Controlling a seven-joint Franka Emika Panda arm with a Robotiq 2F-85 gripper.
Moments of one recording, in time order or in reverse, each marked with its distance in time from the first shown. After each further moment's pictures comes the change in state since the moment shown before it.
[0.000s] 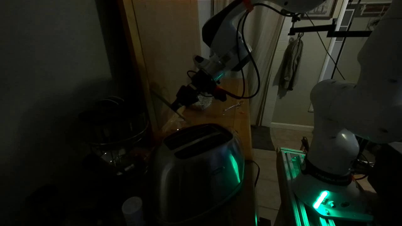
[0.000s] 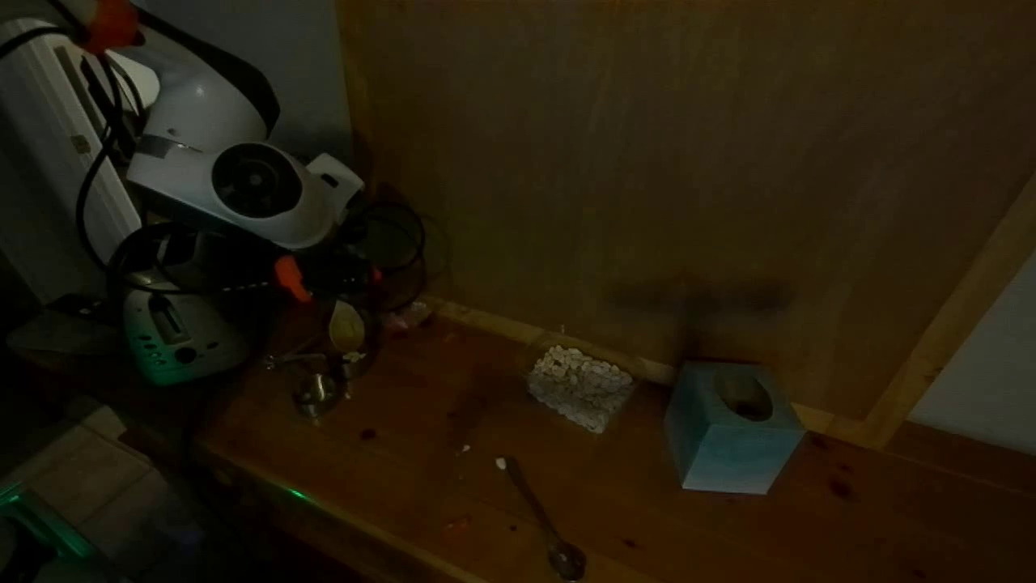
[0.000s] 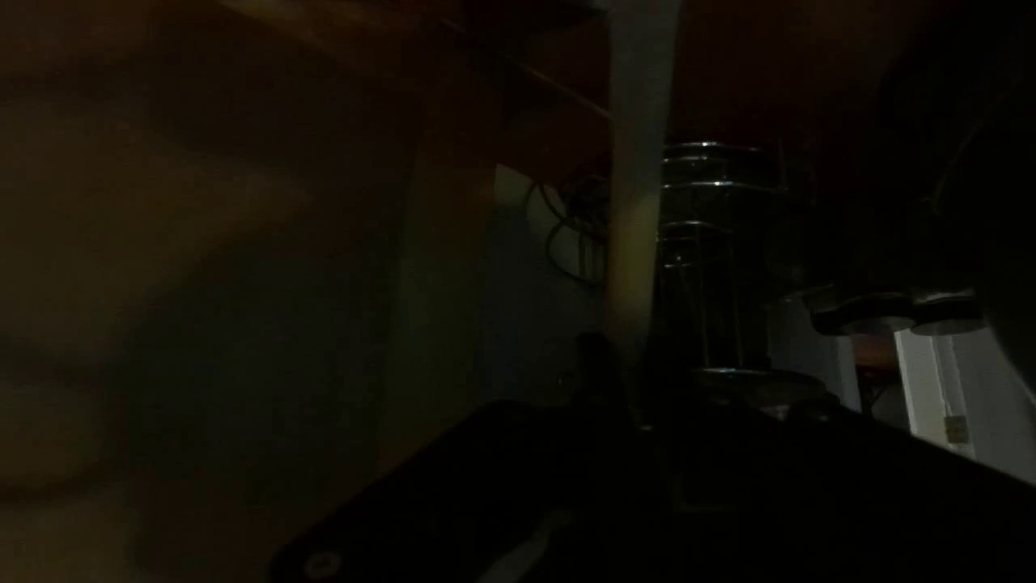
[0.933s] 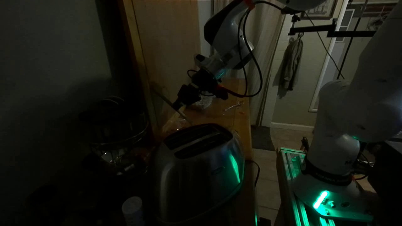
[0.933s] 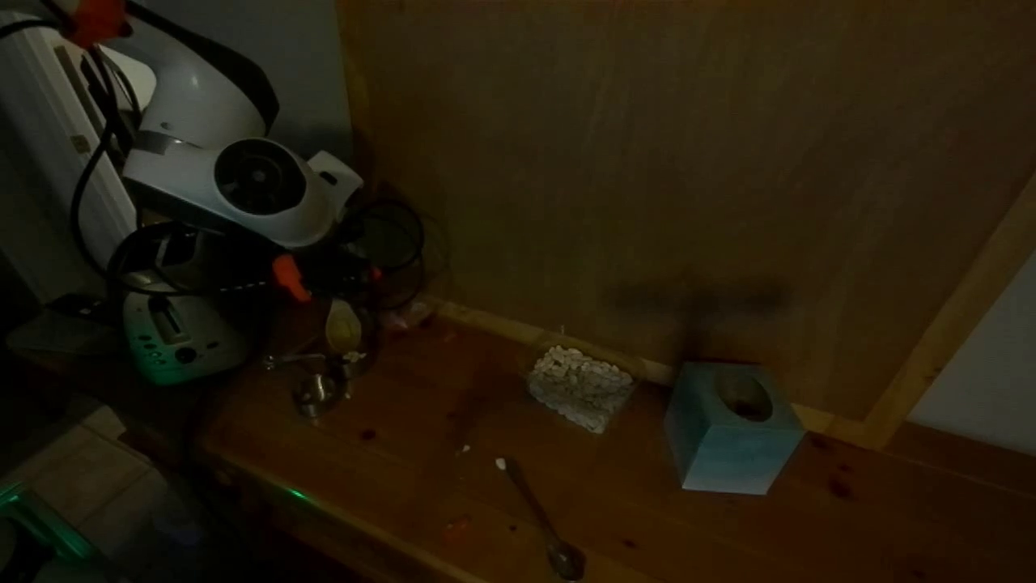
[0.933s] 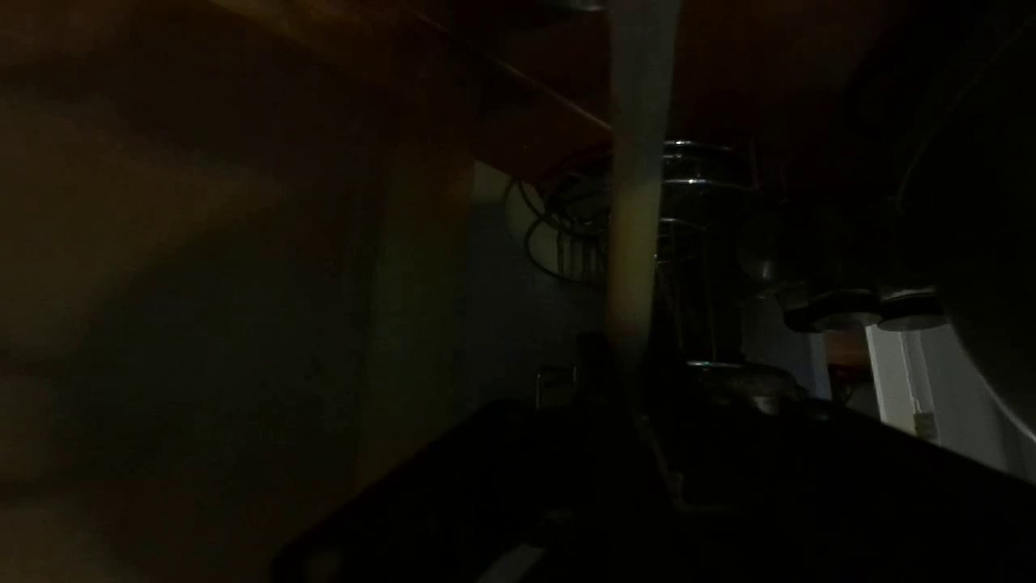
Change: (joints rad) arm -0.297 0.007 0.259 -0.002 0.000 -0.109 0.001
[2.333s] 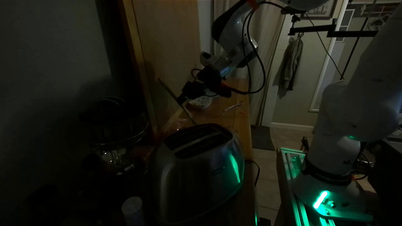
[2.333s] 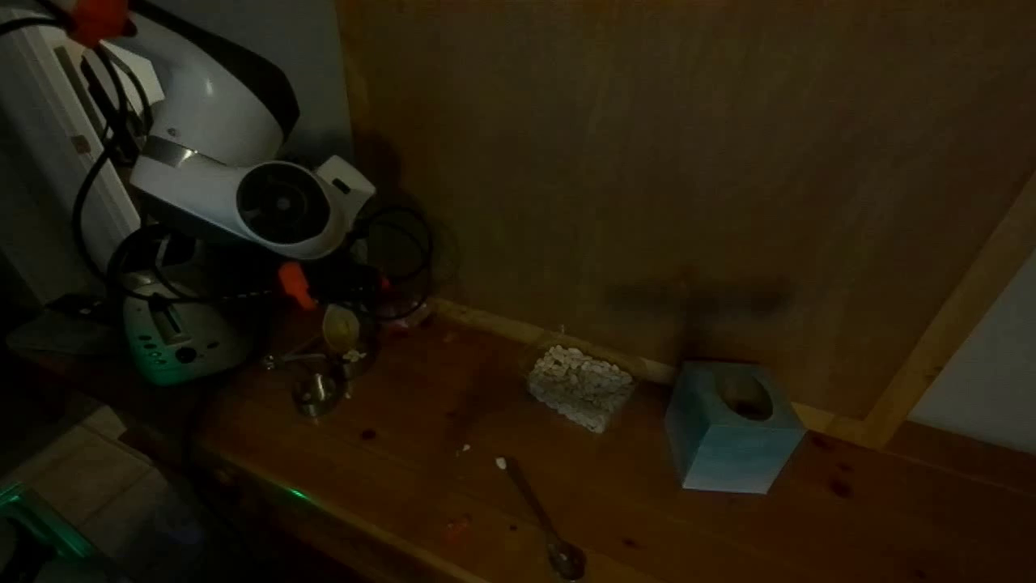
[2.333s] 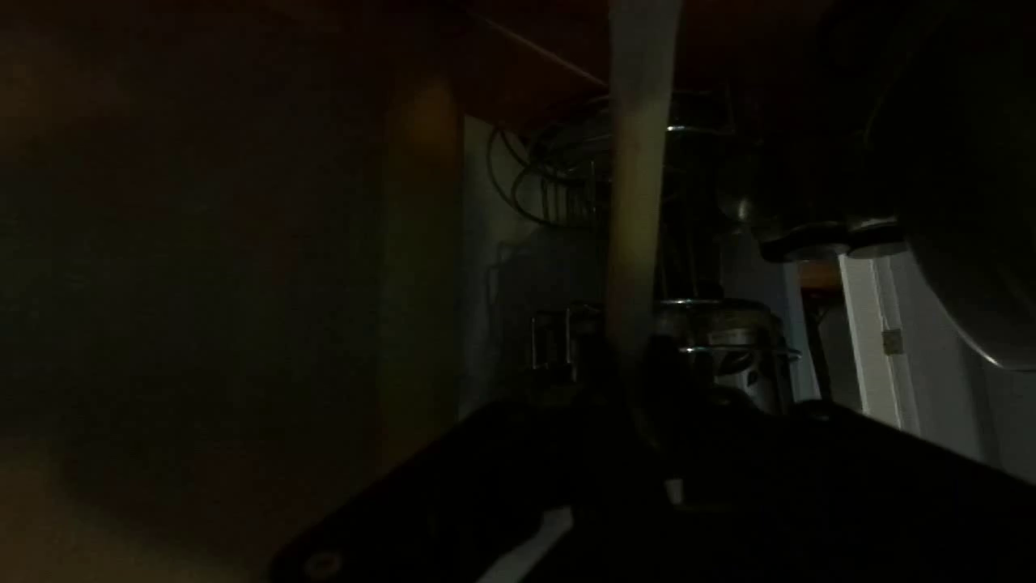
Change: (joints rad) arm -0.108 -0.010 -0.020 0.004 0.015 -0.187 -0.037
